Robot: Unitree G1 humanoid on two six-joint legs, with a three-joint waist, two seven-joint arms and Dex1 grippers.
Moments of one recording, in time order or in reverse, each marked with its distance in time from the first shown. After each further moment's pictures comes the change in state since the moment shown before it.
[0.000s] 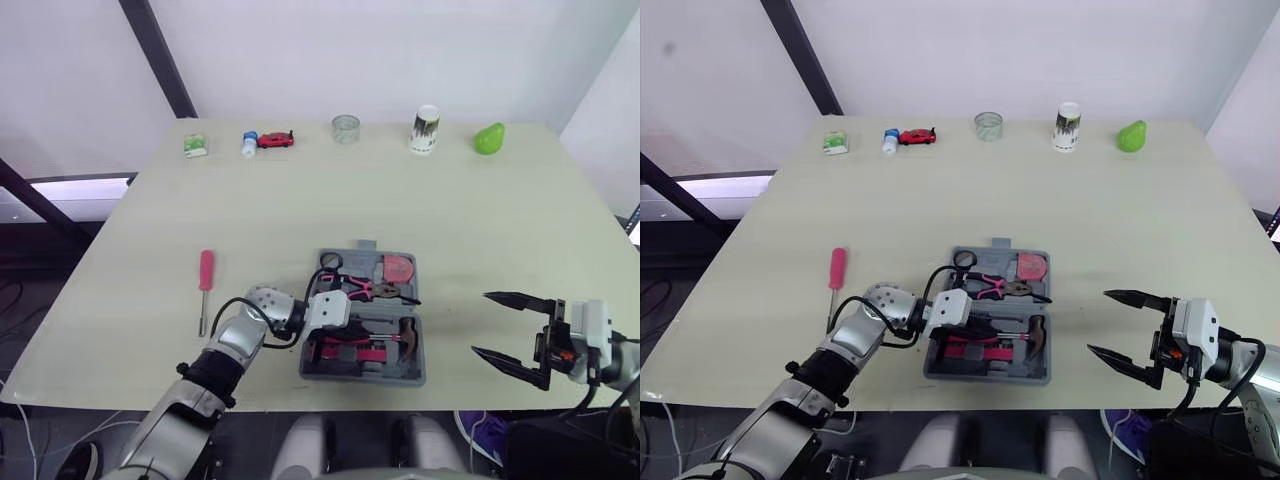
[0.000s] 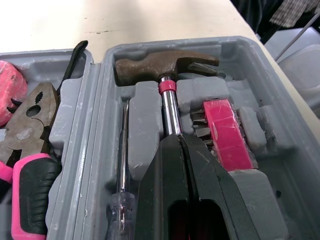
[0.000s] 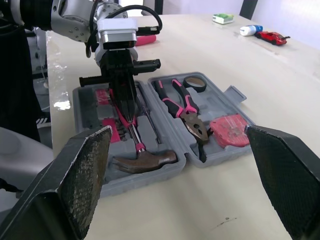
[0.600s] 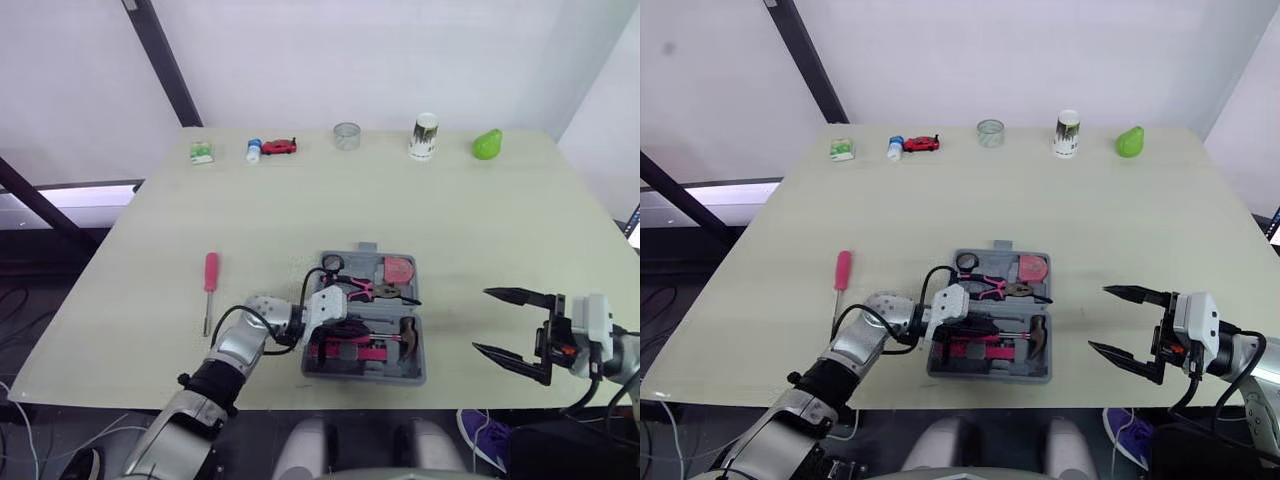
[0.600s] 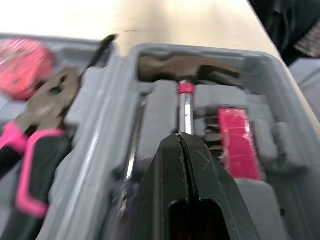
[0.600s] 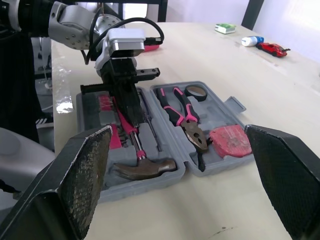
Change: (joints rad) left arm 0.051 -0.019 0.081 -0.056 -0.103 0.165 0.083; right arm -0.036 -0.014 0.000 0.025 0.011 0.011 0.019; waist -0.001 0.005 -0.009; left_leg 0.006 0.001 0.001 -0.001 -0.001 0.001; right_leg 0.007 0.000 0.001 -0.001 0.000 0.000
